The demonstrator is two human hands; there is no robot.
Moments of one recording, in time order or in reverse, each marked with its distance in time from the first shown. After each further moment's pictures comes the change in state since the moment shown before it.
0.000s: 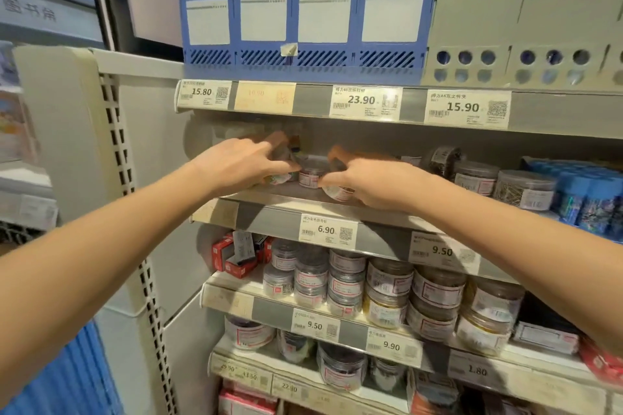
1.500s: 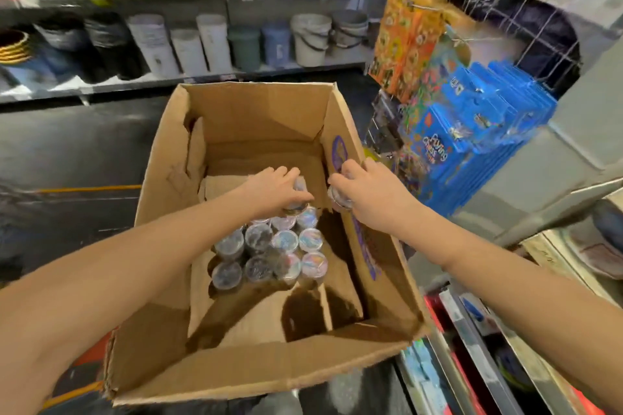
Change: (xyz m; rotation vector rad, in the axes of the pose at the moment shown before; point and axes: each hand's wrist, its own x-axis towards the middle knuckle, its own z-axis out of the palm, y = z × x) left_hand -0.571 0.084 0.170 -0.358 -0.946 -0.530; right_hand 0.061 -0.533 0.050 0.225 0.169 -0.953
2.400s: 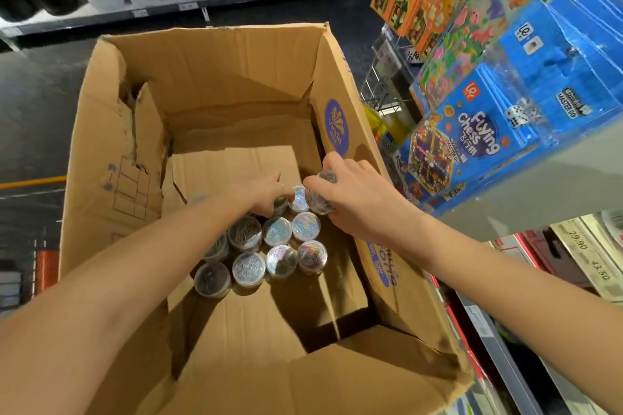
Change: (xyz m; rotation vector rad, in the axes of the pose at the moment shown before) left_hand 0.085 -0.009 0.101 -0.568 -0.478 -0.020; right_hand 0.044 -0.003 0.055 0.202 -0.079 -0.050
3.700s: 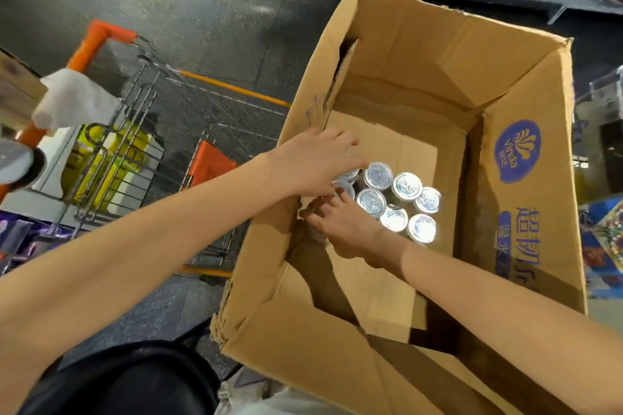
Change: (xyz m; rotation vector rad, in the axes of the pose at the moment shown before) left_hand -0.212 -0.028 0.025 0.107 0.494 -0.201; right_hand 0.086 -0.170 0.078 -0.209 -0.166 -0.695
